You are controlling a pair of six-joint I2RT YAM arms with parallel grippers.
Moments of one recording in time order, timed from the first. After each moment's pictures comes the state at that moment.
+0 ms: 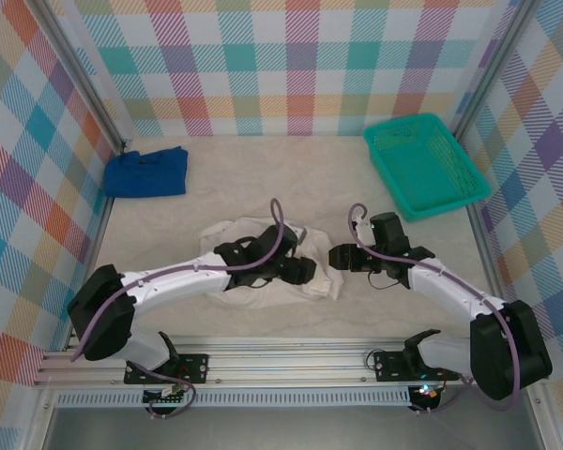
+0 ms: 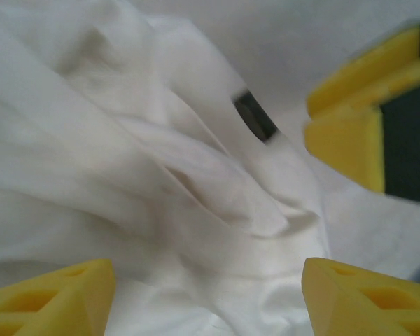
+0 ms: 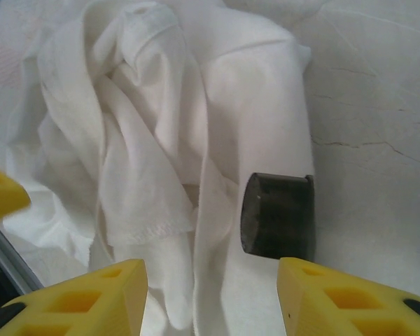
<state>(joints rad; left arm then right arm) -0.99 1.49 0.98 -0.35 -0.01 -0.54 0.39 1.19 0.60 -0.28 -0.47 0.39</state>
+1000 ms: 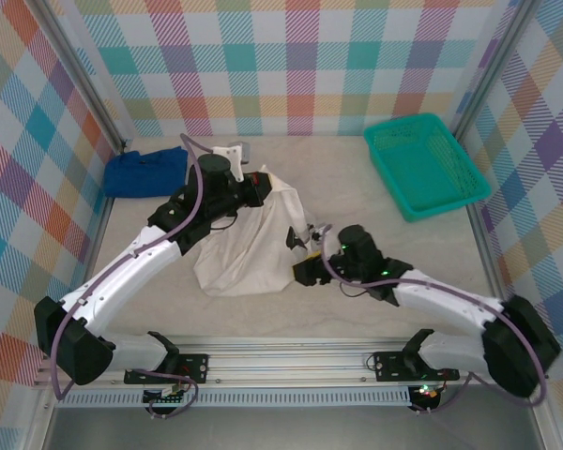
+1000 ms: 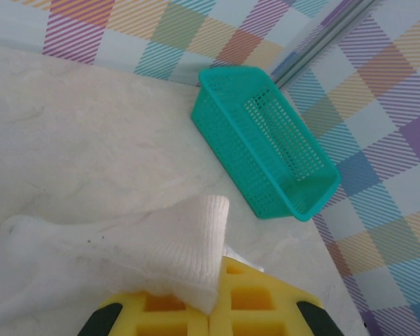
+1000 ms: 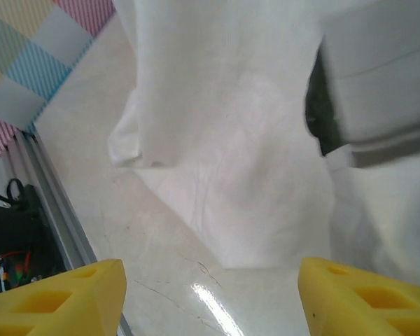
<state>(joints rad) -0.61 1.30 1.25 -0.33 0.08 -0.61 0.78 1.23 0.59 0.05 -0.34 0.41</state>
